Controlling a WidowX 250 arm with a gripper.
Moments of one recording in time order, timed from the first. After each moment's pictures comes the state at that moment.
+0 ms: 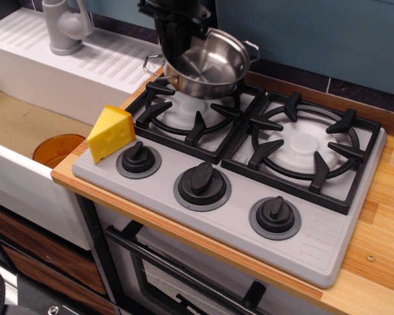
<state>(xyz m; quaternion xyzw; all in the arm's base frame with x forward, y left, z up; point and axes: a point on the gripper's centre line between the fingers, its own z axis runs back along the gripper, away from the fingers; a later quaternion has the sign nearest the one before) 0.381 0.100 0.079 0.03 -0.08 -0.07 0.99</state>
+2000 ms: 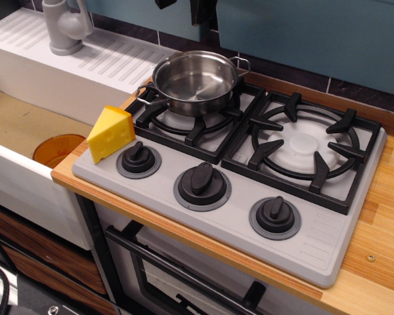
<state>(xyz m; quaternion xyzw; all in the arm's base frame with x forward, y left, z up) 0.383 0.083 0.134 0.03 -0.04 -0.11 0.99</state>
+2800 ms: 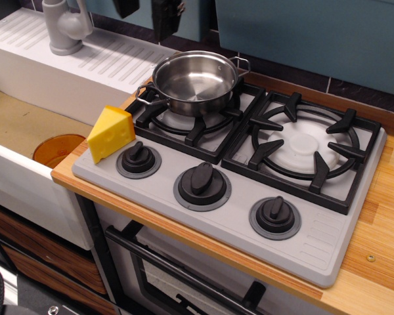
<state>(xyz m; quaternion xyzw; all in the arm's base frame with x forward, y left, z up) 0.332 0.097 0.139 0.08 -0.10 -0.09 0.99</state>
